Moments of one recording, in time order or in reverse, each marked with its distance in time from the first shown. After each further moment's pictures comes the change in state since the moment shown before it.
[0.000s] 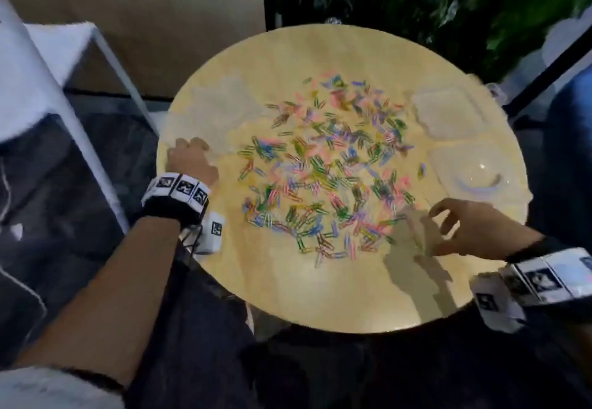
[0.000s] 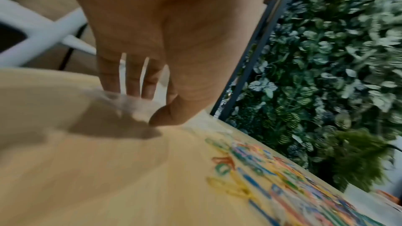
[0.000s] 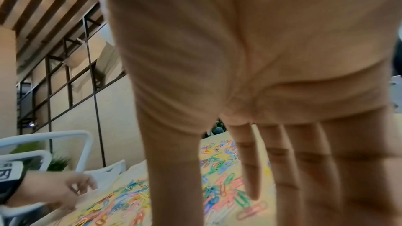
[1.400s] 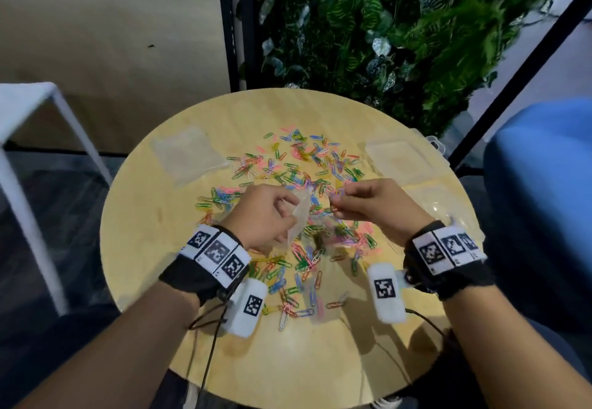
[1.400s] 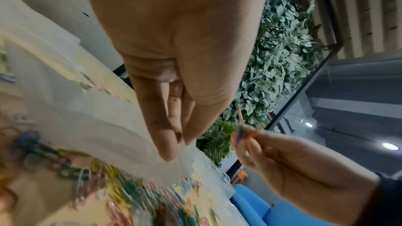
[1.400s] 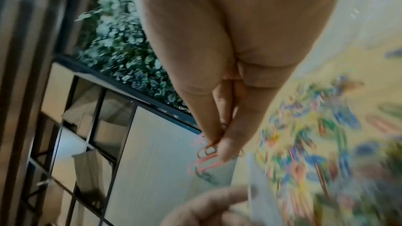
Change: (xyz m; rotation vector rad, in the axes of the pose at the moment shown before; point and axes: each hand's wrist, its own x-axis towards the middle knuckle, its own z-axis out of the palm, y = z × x) left_hand -0.070 0.148 -0.006 -0.623 -0.326 0.519; right_hand 0.052 -0.079 -0.027 1.151 0.167 -0.330
